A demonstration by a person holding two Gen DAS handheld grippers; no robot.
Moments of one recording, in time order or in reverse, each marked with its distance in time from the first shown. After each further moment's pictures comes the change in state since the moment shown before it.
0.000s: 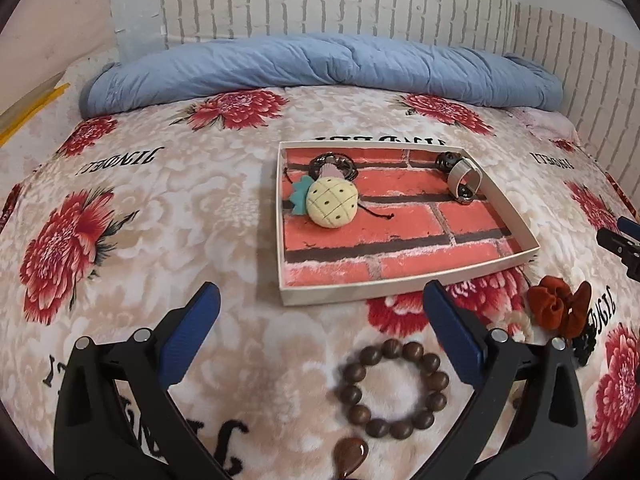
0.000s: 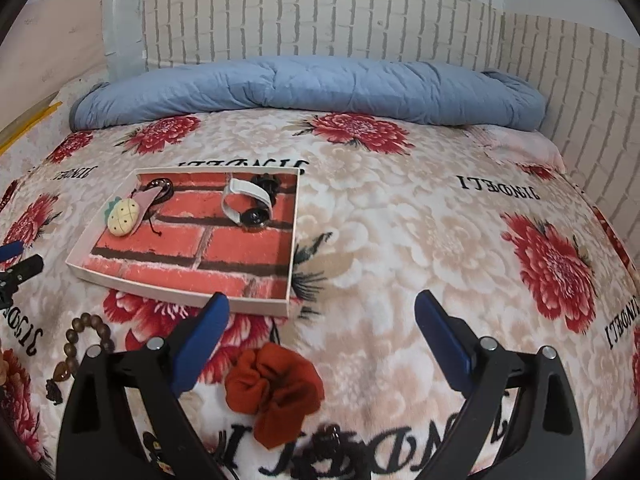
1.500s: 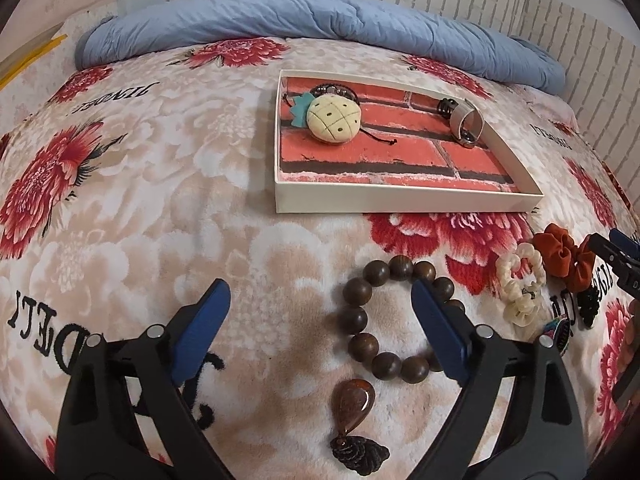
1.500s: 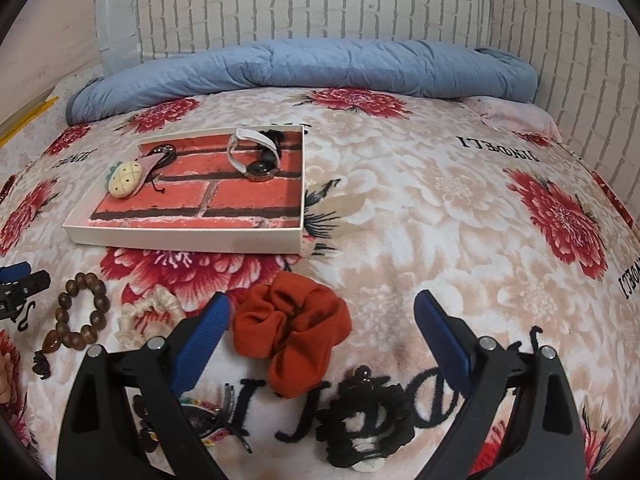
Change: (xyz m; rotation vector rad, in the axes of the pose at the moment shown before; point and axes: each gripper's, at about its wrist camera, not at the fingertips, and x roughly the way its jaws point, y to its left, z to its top) left arm 0.021 0.009 -0.054 -0.053 0.115 -0.049; right arm 0.005 0.017 -0.054 0.041 0.026 0.015
